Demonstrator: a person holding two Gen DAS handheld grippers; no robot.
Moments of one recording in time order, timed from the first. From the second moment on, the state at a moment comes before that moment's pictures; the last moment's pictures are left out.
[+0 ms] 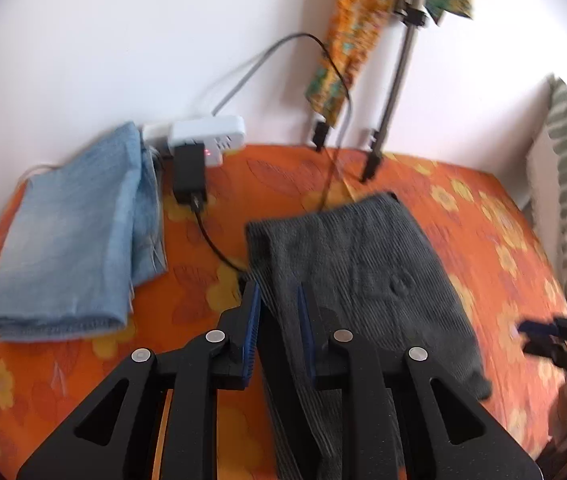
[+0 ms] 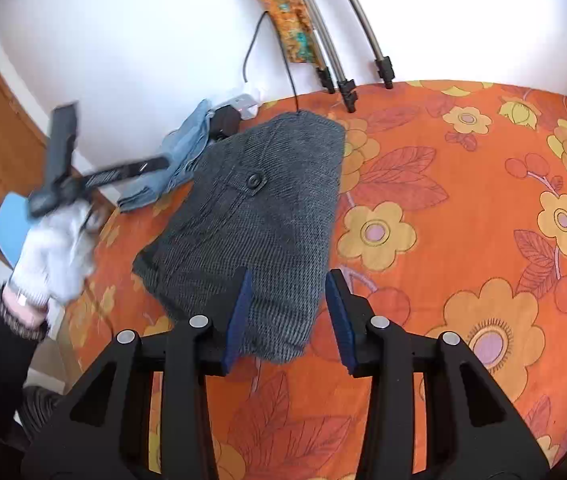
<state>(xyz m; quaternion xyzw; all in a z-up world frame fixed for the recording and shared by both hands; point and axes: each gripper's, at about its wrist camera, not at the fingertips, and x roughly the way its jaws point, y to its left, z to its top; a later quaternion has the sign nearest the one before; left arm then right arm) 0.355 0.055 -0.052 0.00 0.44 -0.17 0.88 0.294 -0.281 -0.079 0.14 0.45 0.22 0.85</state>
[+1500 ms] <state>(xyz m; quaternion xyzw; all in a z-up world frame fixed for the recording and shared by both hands) 0.386 0.059 -0.135 -0.16 0.51 -0.20 0.82 0.414 -0.260 -0.144 0.15 0.49 0.25 0.82</state>
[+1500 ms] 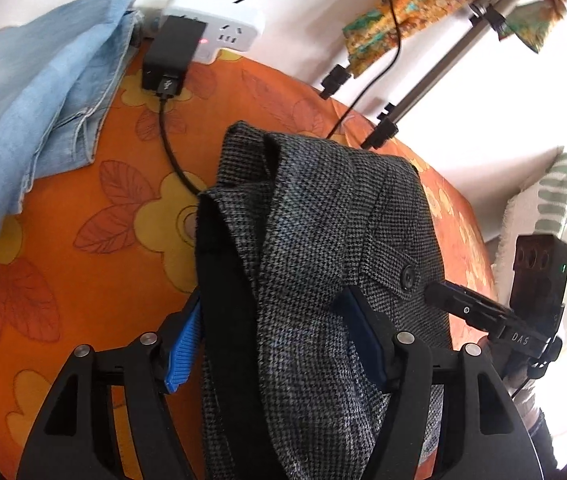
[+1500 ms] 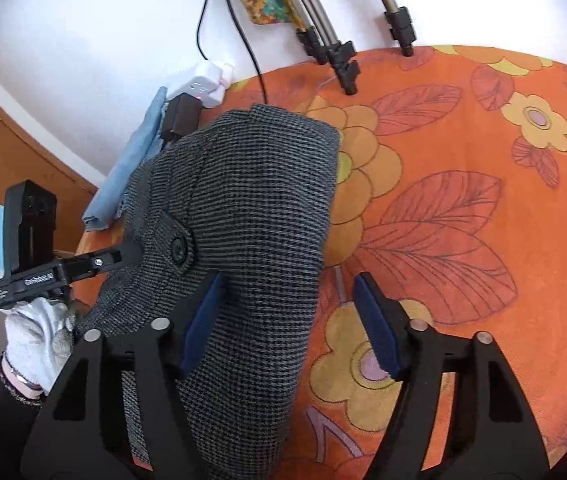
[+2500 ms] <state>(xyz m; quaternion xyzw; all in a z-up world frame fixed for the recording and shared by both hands) 0.348 0.014 -0.100 -0.02 0.42 -0.18 0.89 0.372 -0.213 -0.087 0.06 0.43 0.25 0.87</state>
